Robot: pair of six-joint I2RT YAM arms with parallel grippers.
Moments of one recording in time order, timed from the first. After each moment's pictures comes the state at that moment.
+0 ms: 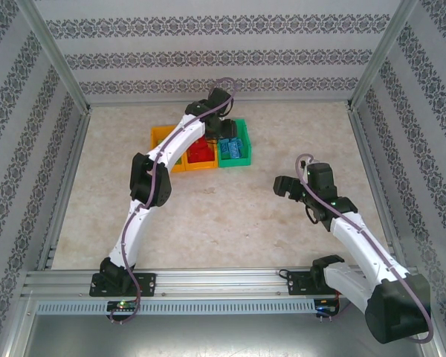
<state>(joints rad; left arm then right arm) -0.48 2.47 2.44 -0.98 0.05 -0.52 0.21 0.95 0.58 -0.37 -0.06 0.38</state>
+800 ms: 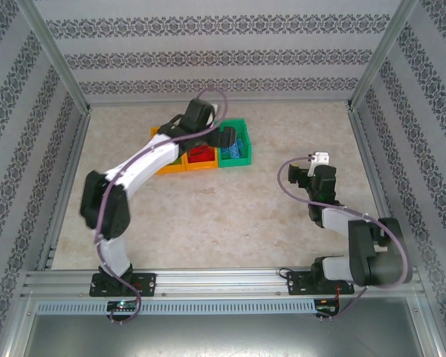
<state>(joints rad) -0.52 1.77 1.53 -0.46 -0.01 -0.30 0.03 1.38 0.36 0.60 0.11 0.06</state>
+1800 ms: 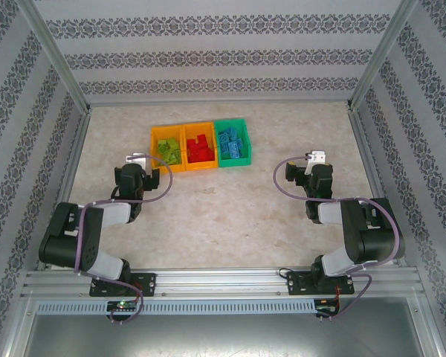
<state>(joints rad) -0.09 1.49 0.44 0.54 -0.28 0.04 0.03 1.51 0.37 0.76 0.08 0.04</state>
